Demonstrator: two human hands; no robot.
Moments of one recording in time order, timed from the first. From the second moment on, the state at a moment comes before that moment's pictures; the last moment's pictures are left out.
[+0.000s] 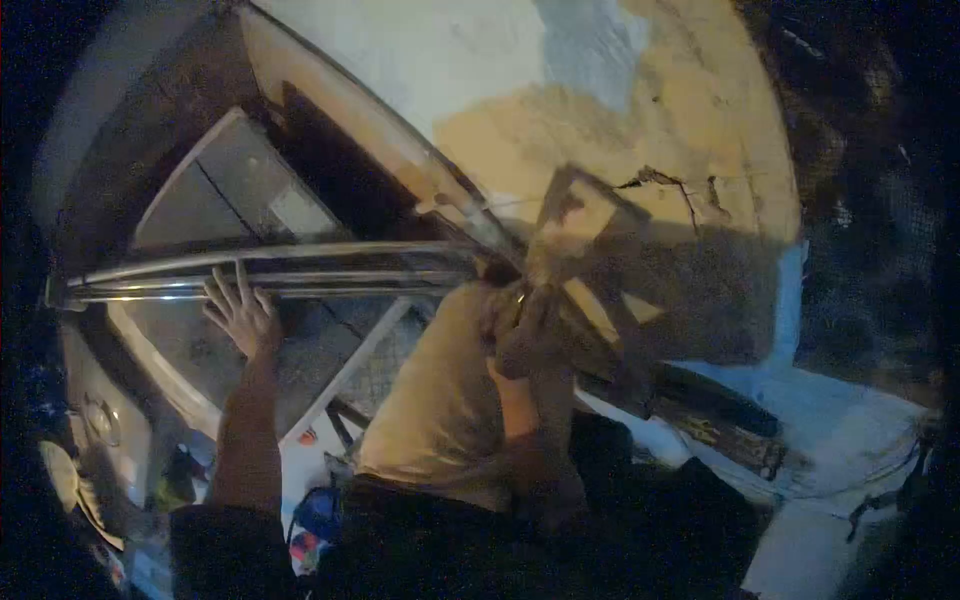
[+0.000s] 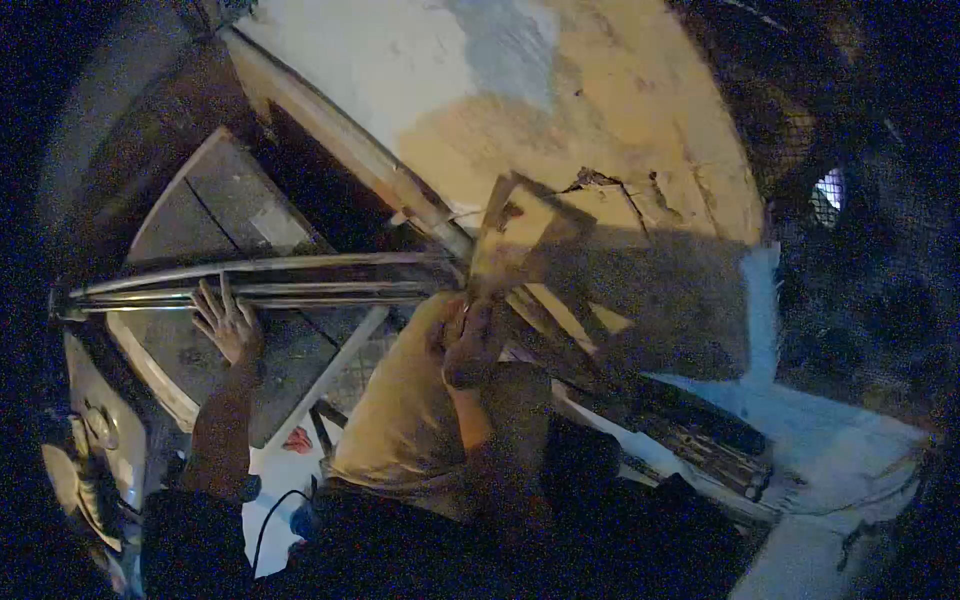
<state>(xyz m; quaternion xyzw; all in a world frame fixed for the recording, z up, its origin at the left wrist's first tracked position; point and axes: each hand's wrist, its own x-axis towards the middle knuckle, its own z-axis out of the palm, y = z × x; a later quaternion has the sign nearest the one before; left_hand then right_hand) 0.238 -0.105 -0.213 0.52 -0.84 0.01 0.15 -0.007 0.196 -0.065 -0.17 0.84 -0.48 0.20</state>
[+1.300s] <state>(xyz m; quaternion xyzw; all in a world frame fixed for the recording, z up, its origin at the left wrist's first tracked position) 0.237 -0.111 -0.217 0.53 -0.84 0.02 0.15 -0.001 0.052 0.055 0.02 0.64 -0.71 0.28</state>
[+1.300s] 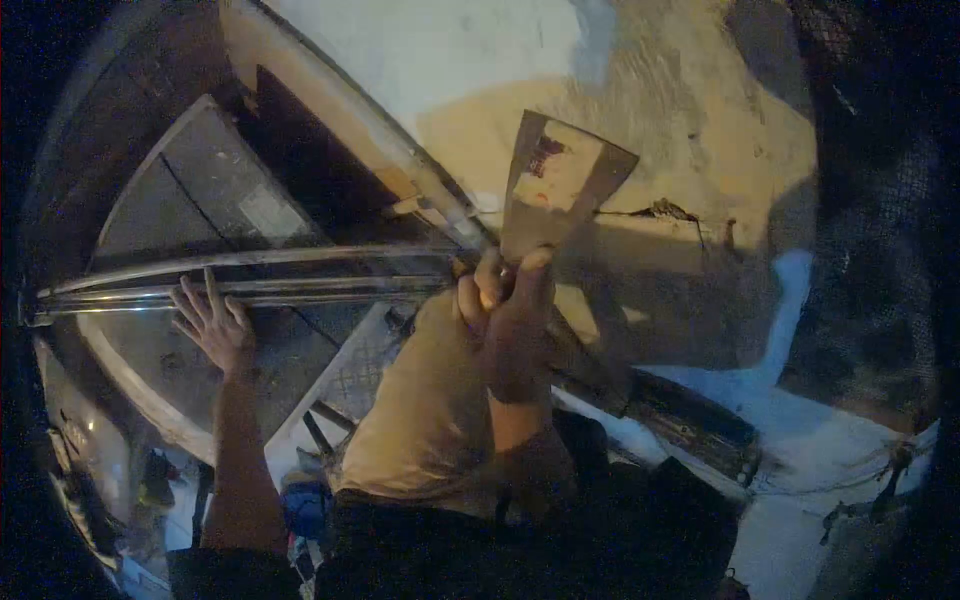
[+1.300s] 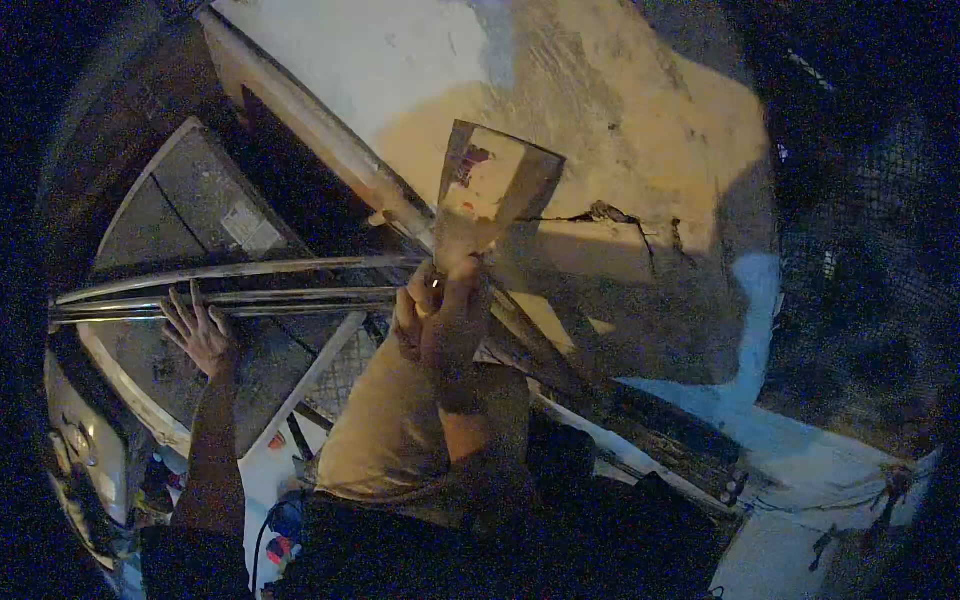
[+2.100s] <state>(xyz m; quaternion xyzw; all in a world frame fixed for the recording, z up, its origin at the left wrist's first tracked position) 0.236 -0.112 -0.215 0.52 -0.84 0.03 0.16 -0.013 0.058 0.049 0.02 0.58 -0.74 0.34</state>
